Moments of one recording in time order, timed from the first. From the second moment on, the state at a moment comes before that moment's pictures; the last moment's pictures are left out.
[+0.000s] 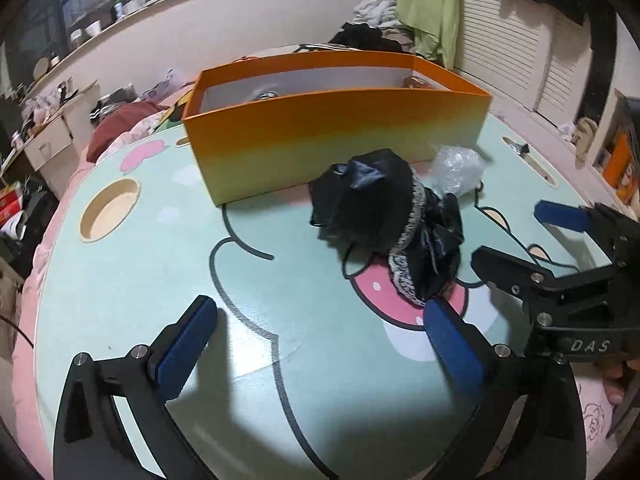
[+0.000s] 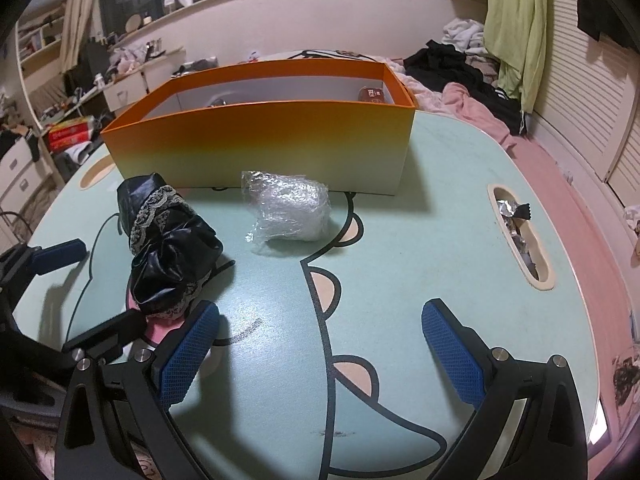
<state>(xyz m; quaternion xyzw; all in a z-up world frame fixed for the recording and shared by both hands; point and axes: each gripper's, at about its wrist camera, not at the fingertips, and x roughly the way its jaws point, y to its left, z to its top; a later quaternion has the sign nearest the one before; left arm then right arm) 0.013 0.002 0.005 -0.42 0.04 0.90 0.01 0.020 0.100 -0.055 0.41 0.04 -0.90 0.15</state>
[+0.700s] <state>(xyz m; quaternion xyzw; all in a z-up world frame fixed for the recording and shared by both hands) 0.017 -0.003 -0.002 -0.42 0.03 0.91 0.00 -0.057 0.093 0.046 0.39 -0.04 -0.89 0.23</state>
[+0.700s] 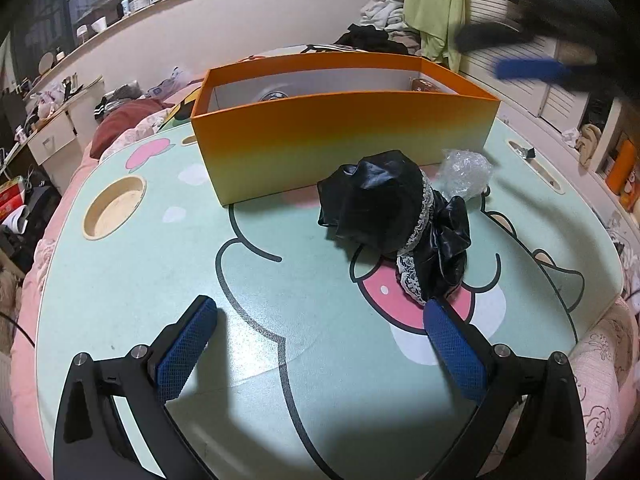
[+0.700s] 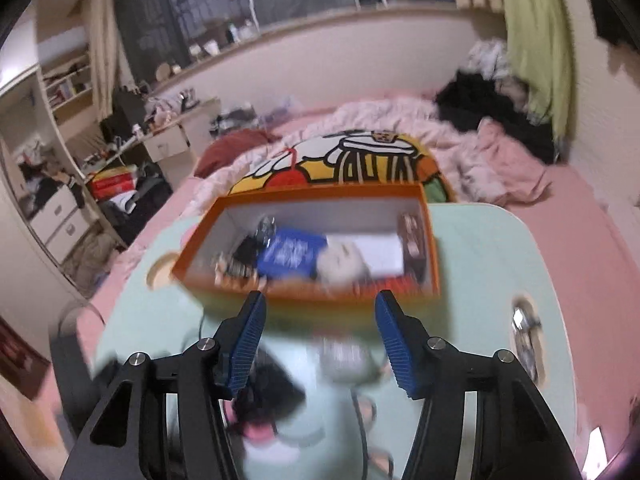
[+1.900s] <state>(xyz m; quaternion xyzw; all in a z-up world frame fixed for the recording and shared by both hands) 0.017 0.000 -0.003 -0.42 0.03 0.91 0.00 -0.037 0.080 0.010 0.40 -0.02 -0.88 0.25</state>
